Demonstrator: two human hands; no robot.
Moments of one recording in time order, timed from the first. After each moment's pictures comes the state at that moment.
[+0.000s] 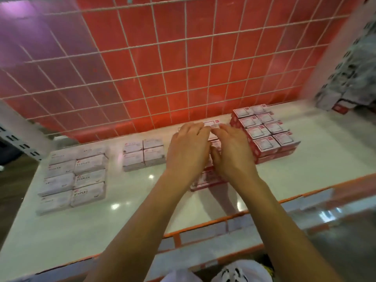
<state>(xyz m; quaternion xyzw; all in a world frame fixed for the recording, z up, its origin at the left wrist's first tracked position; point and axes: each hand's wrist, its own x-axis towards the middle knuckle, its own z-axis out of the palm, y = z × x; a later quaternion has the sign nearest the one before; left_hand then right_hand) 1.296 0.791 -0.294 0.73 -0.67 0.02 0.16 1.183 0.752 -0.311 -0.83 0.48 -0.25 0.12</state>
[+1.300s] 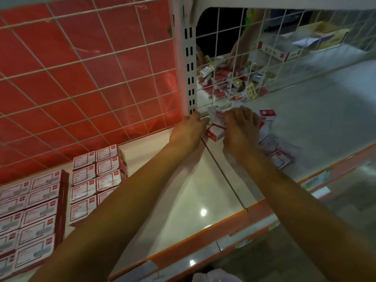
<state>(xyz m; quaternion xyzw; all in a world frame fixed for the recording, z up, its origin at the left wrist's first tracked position) 0.978 0.466 -0.316 0.66 -0.75 0.01 0.04 0.831 0.452 -0.318 -0.80 0.59 -0.15 -0.03</state>
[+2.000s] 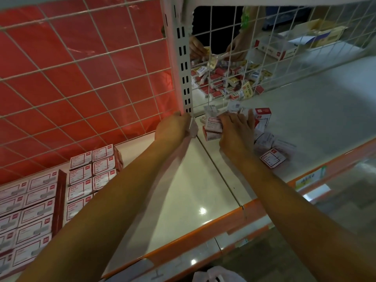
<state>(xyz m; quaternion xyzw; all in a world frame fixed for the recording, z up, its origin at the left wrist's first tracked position) 1.003 0.458 -0.320 0.69 -0.72 0.00 0.07 0.825 0.449 -0.344 -0.78 0.57 -0.23 -0.05</state>
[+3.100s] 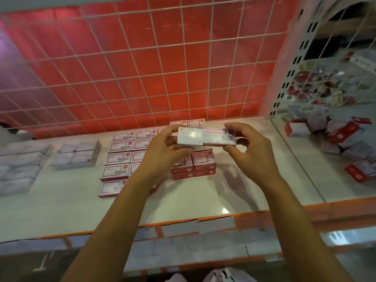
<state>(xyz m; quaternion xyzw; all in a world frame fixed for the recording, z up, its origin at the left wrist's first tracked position) 1.136 0.707 -0.282 0.66 -0.39 -0.37 0.53 0.958 0.609 -0.292 -0.78 0.37 -0.37 0.34</state>
